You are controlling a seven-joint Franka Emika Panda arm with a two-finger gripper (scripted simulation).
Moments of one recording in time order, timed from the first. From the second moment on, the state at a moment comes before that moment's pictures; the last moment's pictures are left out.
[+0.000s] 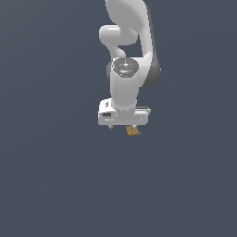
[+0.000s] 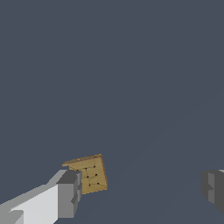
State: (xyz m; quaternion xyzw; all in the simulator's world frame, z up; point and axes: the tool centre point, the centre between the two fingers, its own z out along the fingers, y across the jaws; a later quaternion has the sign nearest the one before) arm -0.002 0.017 0.162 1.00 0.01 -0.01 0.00
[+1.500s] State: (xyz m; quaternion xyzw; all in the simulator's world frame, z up) arm -0.004 0.014 0.146 0.99 -0.10 -0.01 -0.01
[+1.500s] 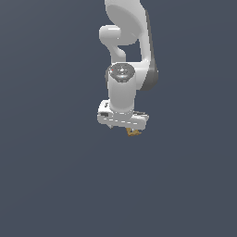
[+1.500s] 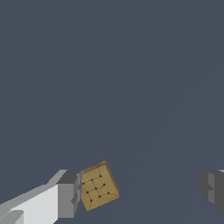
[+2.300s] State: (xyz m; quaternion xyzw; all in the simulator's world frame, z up) arm -0.027 0.045 0.114 0.96 -0.28 -0.01 -0.01
